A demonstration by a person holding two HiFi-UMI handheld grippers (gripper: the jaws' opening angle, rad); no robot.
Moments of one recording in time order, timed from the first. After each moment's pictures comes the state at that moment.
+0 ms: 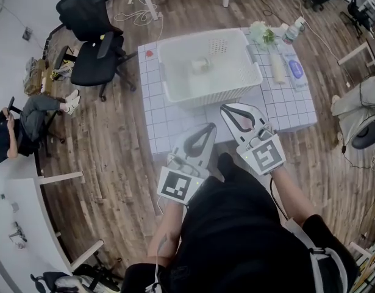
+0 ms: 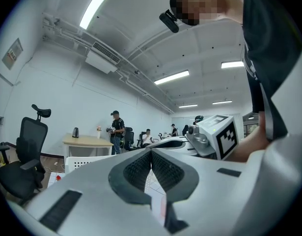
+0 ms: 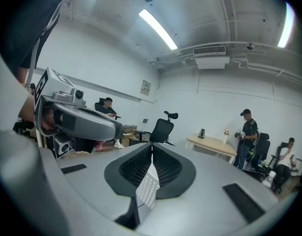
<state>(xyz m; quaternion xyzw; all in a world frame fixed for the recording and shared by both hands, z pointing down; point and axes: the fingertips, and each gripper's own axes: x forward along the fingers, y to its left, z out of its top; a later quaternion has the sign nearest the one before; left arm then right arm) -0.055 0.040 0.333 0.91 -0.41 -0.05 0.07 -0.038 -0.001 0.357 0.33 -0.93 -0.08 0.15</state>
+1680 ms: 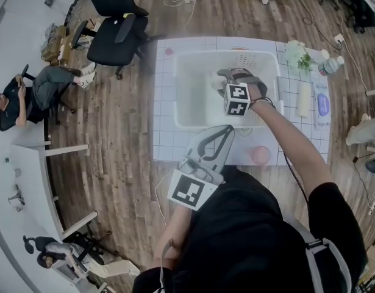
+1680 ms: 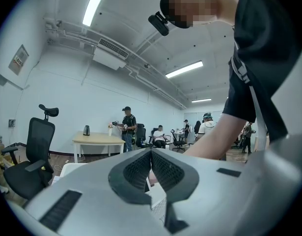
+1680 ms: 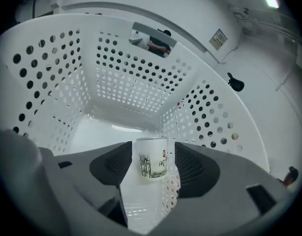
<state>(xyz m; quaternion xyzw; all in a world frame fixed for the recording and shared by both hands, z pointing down) -0.030 -0.090 0.340 0.88 -0.47 -0.02 0.07 -0.085 -0.240 0.620 0.03 -0.81 -0.24 0.53</state>
